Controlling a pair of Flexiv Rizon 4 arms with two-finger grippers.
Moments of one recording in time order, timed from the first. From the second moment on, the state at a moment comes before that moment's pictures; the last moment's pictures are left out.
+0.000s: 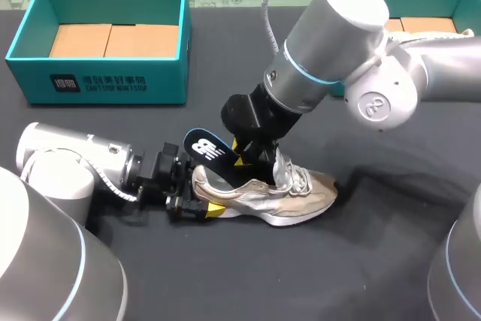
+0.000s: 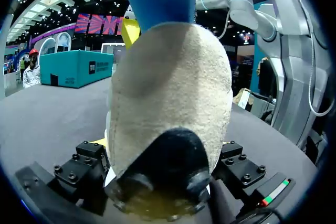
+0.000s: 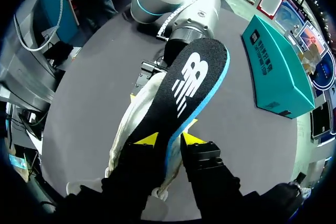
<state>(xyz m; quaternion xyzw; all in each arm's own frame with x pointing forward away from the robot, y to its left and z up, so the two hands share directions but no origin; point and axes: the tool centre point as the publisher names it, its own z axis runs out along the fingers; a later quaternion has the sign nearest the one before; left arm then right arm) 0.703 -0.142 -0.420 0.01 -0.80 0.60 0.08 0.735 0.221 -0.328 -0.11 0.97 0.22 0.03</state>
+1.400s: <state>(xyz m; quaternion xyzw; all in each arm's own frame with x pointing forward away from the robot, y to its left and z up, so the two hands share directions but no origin) 0.703 -0.142 -0.420 0.01 -0.80 0.60 0.08 0.716 0.244 -0.268 0.01 0.94 0.34 -0.08</state>
